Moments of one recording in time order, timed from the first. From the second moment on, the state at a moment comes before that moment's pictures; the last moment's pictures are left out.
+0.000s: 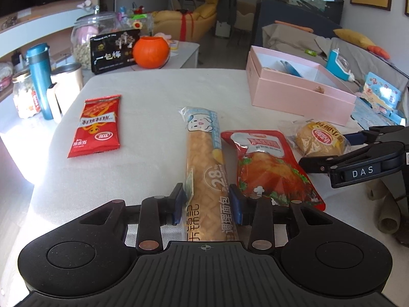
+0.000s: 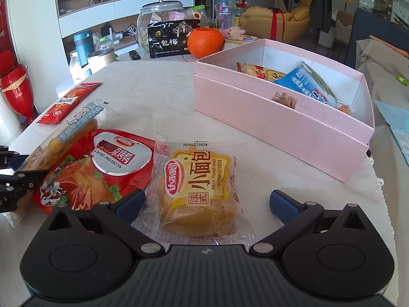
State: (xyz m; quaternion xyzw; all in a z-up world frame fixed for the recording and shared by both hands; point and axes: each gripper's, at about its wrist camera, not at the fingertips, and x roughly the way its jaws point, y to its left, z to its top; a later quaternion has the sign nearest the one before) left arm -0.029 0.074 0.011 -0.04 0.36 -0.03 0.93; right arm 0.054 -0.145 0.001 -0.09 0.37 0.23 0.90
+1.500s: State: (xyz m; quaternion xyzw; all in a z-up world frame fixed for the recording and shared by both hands) left arm -0.003 0.047 0.001 -0.02 0.33 -0.02 0.94; right arm 0.050 -0.146 0.017 -0.03 0.44 0.22 0.87
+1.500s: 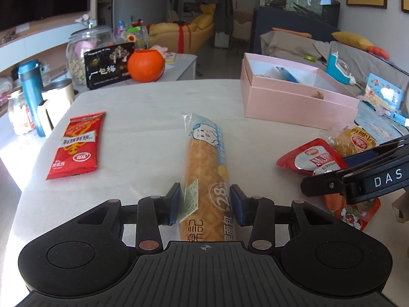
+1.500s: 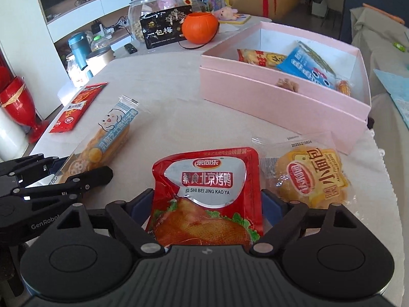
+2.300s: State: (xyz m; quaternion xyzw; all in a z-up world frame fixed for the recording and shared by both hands) left arm -0.005 0.047 0.000 -0.01 0.32 -0.03 0.95; right arm 0.047 -0.143 0.026 -0.06 0.43 0.22 0.88
